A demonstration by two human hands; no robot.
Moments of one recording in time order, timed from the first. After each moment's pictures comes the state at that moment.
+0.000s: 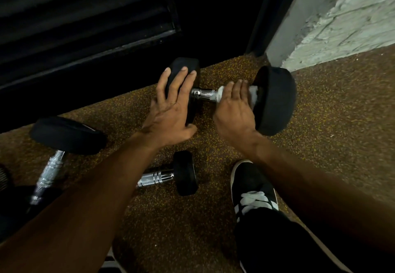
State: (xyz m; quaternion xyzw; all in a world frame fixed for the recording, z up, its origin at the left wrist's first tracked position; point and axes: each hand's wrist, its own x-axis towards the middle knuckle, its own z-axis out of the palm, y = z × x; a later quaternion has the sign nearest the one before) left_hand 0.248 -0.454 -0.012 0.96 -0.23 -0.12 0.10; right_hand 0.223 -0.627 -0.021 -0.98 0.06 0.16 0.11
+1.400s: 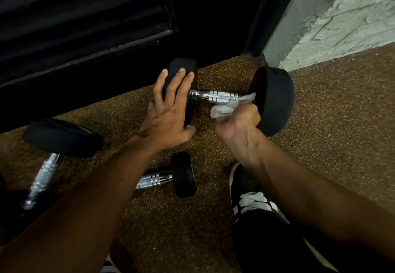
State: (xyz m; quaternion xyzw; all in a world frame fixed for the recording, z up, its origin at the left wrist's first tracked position) left_hand 0.247 -0.451 -0.021 0.96 -0.24 -0.09 0.11; right_hand 0.236 -0.619 -0.005 -0.19 0.57 0.04 0.80
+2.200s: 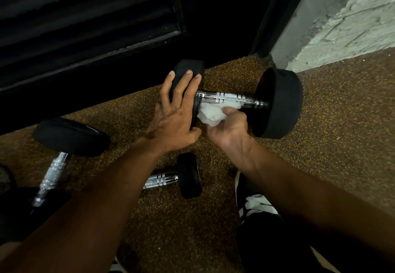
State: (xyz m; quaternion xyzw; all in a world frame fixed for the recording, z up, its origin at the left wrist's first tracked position) left_hand 0.244 -0.450 -0.017 0.96 -0.23 -0.11 0.10; right_hand 0.231 -0.590 -0.023 -0.12 0.53 0.10 0.83
